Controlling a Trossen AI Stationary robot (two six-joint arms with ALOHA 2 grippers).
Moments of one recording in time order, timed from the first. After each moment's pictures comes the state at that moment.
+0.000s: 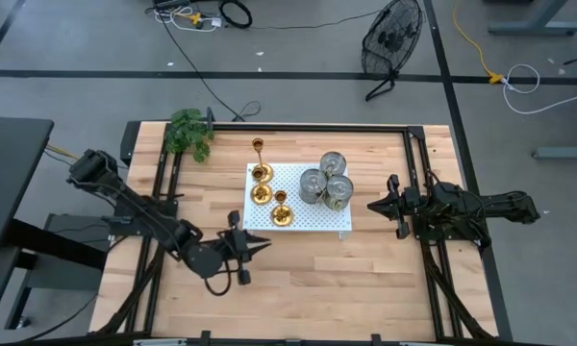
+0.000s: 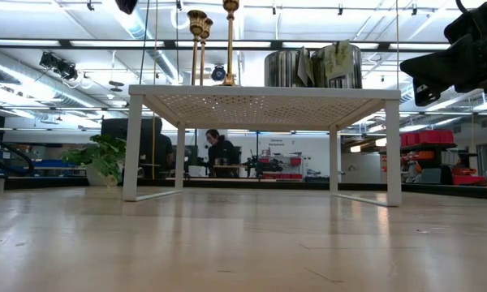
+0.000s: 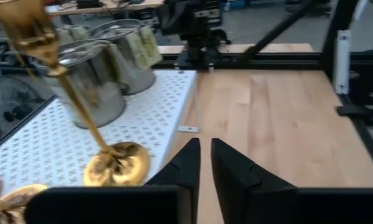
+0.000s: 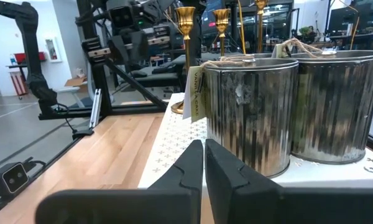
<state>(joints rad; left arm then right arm) -0.63 1.39 0.91 0.04 -0.84 -0.28 0.04 0.00 0.02 0.01 -0.02 0.07</state>
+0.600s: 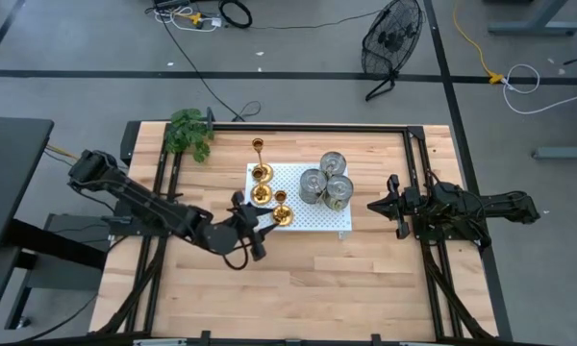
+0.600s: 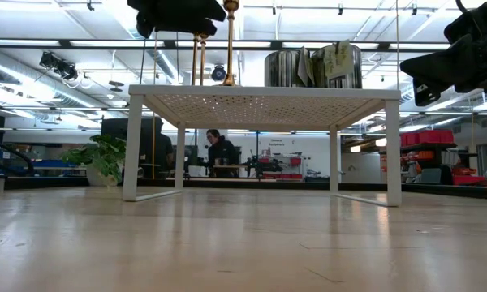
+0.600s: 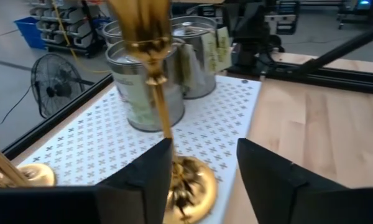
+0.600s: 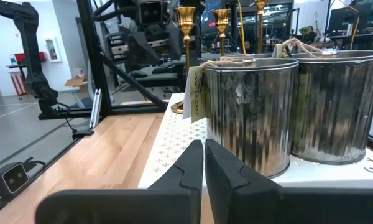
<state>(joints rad) -0.45 1.39 0.91 0.04 -0.83 -0.33 0.04 0.00 0.02 0.01 -0.02 0.07</state>
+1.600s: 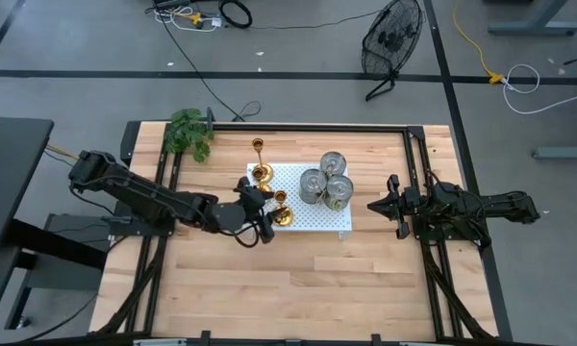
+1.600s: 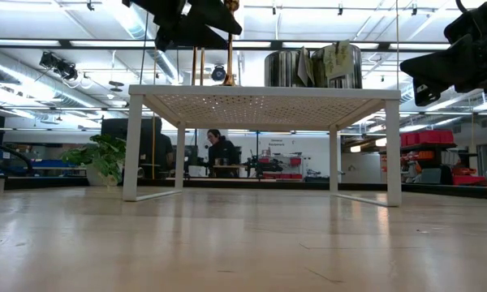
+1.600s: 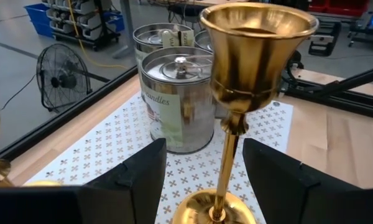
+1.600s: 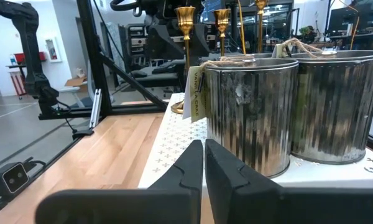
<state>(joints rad) -0.30 1.39 0.90 0.10 -0.73 -0.33 0.04 0.00 0.02 0.01 -0.02 0.07</state>
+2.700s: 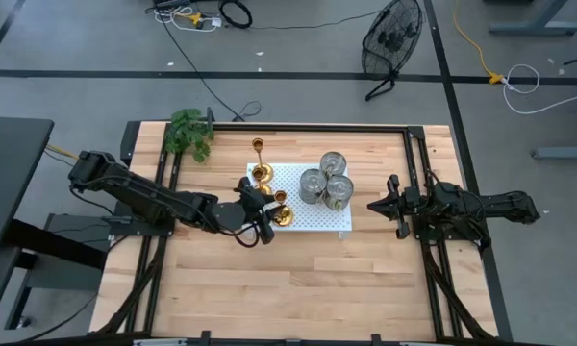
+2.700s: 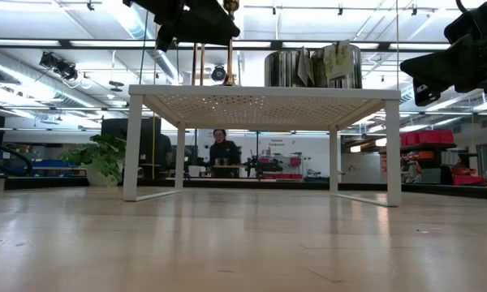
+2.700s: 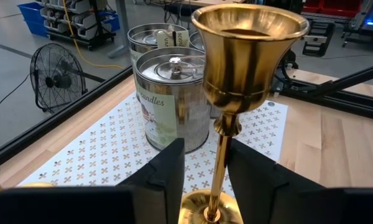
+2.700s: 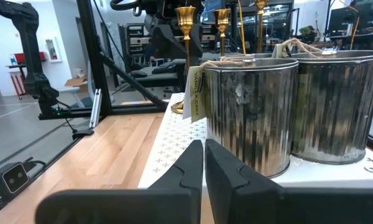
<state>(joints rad) -0.29 1.39 0.90 0.11 -0.71 -0.33 0.04 0.00 0.02 0.01 -0.02 0.07</state>
